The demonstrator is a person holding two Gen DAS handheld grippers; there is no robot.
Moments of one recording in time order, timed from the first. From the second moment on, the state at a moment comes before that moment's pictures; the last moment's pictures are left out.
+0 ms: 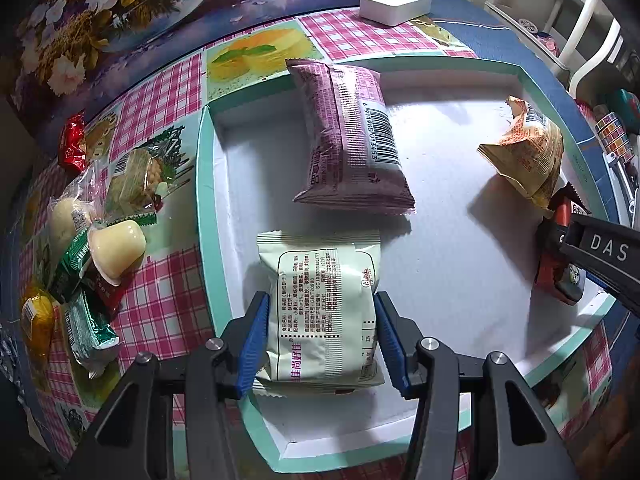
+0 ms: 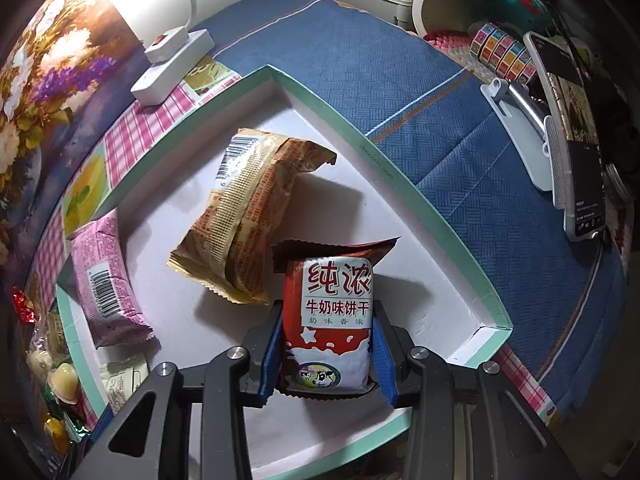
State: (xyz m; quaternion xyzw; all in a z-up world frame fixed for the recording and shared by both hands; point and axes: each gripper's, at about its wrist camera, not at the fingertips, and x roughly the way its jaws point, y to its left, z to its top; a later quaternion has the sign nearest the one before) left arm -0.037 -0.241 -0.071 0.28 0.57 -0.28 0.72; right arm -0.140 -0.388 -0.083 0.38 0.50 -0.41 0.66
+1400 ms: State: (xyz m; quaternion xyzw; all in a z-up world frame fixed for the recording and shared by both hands) left arm -0.003 -0.213 -0.034 0.21 0.55 -0.24 0.77; right arm -0.120 -0.375 -0.051 0.33 0.49 -0.40 0.70
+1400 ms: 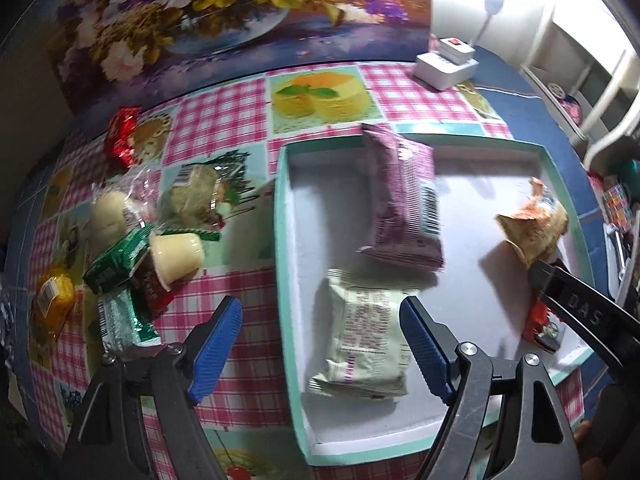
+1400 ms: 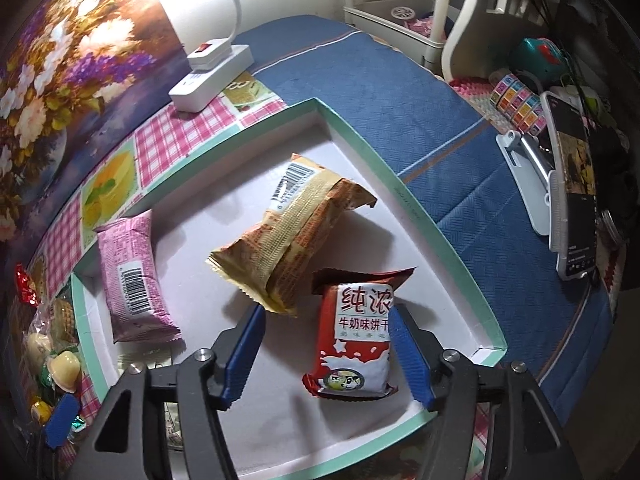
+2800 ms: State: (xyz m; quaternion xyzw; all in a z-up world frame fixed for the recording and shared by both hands) left arm 0.111 0.028 0.032 0.06 0.49 0.04 0.87; right arm -0.032 -0.258 0.000 0.29 0.44 -0.21 0.82
